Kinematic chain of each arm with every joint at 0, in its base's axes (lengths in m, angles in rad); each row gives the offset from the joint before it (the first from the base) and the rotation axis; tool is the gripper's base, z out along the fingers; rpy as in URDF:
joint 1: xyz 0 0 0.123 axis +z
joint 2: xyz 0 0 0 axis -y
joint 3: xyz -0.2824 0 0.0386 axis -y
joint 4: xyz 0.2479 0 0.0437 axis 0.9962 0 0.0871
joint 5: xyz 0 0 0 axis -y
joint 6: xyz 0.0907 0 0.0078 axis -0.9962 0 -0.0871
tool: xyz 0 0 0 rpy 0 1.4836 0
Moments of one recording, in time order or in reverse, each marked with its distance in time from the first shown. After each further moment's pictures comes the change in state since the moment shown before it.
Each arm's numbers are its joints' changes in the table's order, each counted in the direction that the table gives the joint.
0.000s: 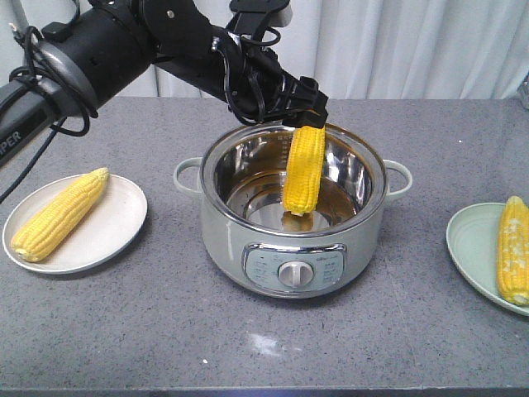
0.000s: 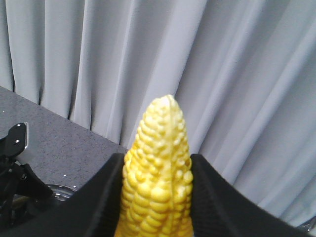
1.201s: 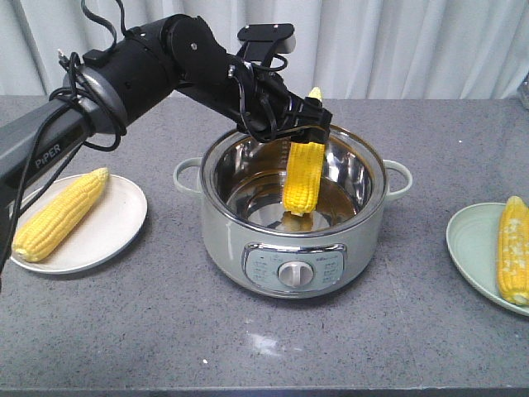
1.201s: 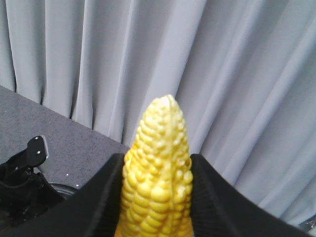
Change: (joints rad) left arm 0.000 -0.075 0.000 -0.010 0.053 0.040; right arm 0.000 0.000 0.000 0.000 -0.007 -0.014
